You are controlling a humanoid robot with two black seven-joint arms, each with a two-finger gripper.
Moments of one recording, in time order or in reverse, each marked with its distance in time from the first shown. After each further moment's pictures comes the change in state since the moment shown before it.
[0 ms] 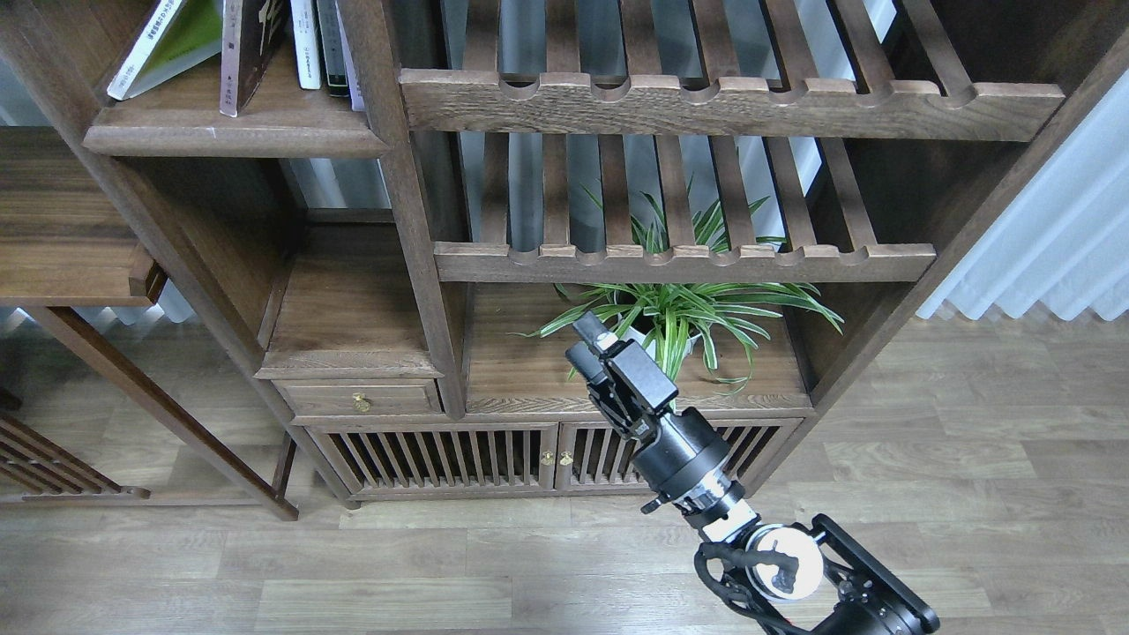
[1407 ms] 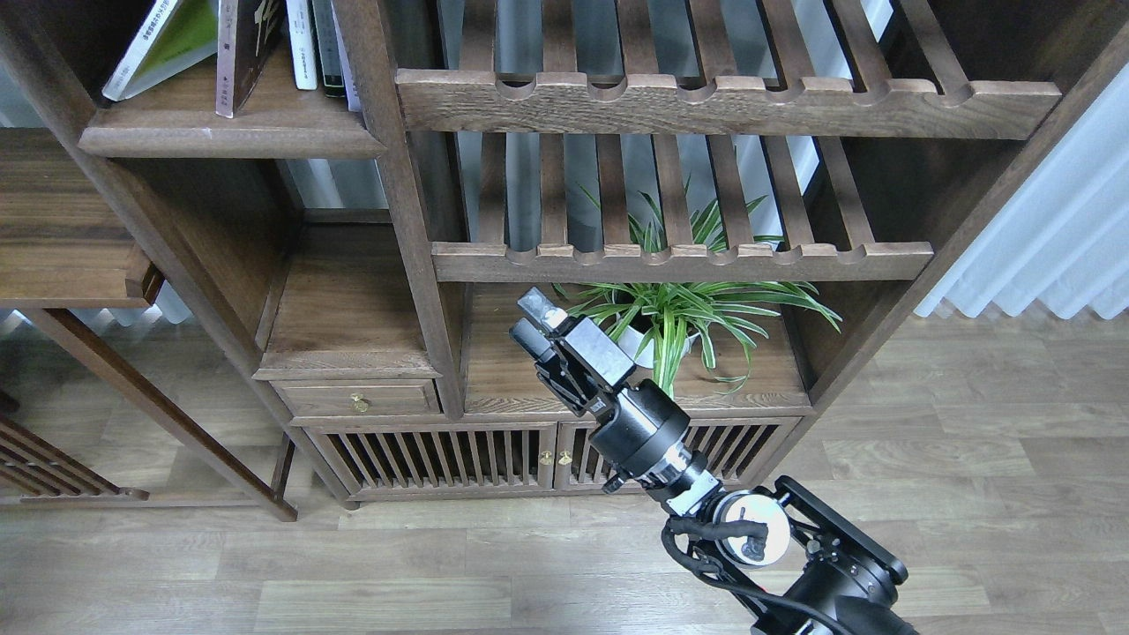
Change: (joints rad) left arm -0.365 -0.134 0.432 0.447 0.041 0.077 -0.194; right arm 0.134 0.000 -0.109 0.012 0.071 0.000 0.002
